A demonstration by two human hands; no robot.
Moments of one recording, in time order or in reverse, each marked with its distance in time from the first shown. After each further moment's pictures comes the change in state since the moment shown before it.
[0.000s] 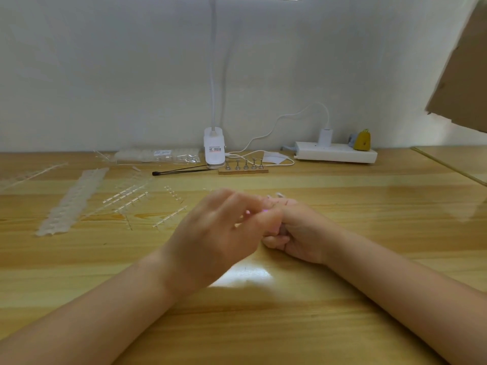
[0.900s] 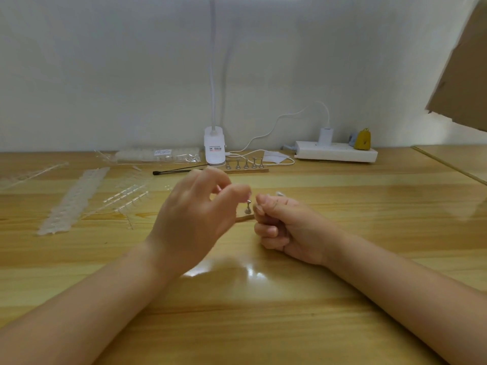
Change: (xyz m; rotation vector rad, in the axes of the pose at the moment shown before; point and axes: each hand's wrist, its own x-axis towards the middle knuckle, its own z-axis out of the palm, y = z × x) left_hand 0.000 -0.016 -0.008 0.052 -0.018 -0.172; right_hand -0.003 0.002 0.000 0.052 -0.082 -0.056
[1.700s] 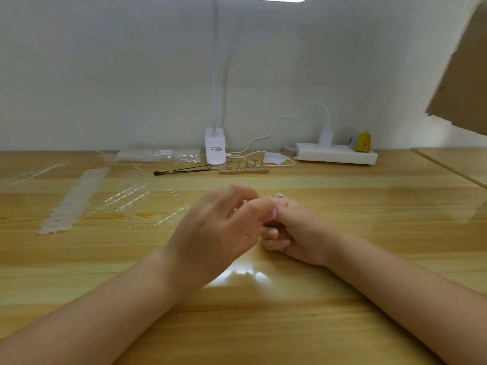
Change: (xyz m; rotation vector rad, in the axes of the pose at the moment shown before) left_hand -0.001 0.018 0.003 -0.220 -0.104 0.027; right_hand 0.000 0.000 -0.002 -0.045 -0.002 -0.002
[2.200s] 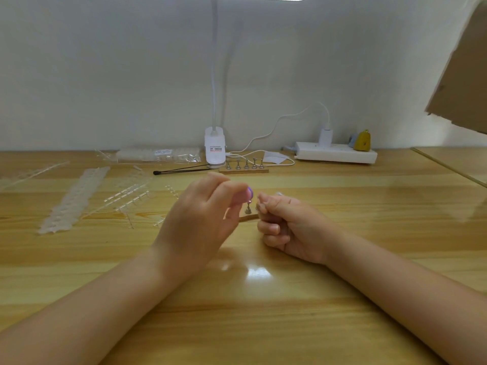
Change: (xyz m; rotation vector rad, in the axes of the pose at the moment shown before) left_hand 0.000 -0.011 -0.002 0.025 0.095 -0.152; right_hand 0.002 -0.001 0.000 0.081 0.065 0.002
